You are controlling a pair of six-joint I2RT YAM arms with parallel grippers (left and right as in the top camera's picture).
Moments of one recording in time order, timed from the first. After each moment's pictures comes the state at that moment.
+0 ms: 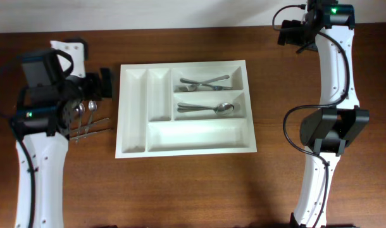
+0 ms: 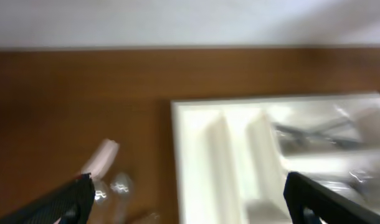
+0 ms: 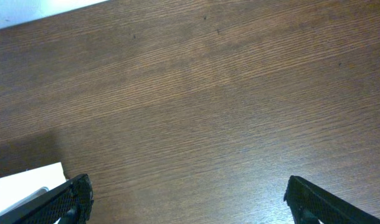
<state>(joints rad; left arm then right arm) 0.12 1.38 1.37 -0.70 0.25 0.07 -0.08 2.44 2.63 -1.28 0.06 0.16</state>
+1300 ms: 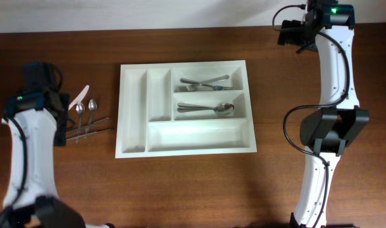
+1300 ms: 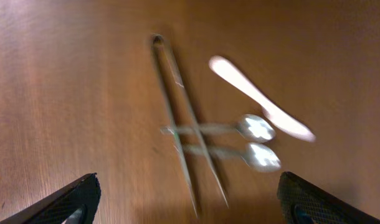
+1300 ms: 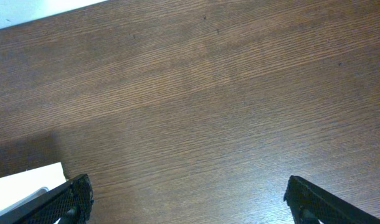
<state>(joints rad) 0.30 1.60 1.37 -1.05 -0.31 -1.28 -0.08 2.44 2.63 -1.28 0.06 0.16</state>
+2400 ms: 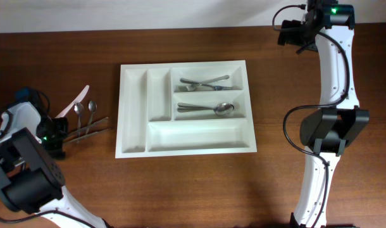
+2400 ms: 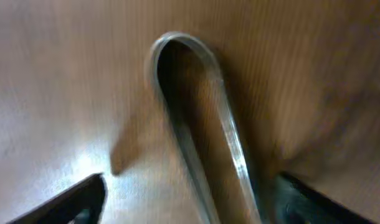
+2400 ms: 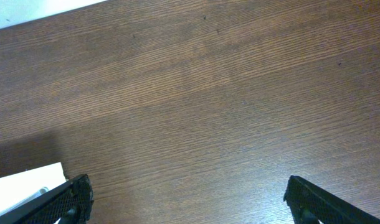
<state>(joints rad) 0.51 2.04 1.38 -0.92 -0.10 -1.13 -0.08 2.44 2.63 -1.28 0.06 0.16</state>
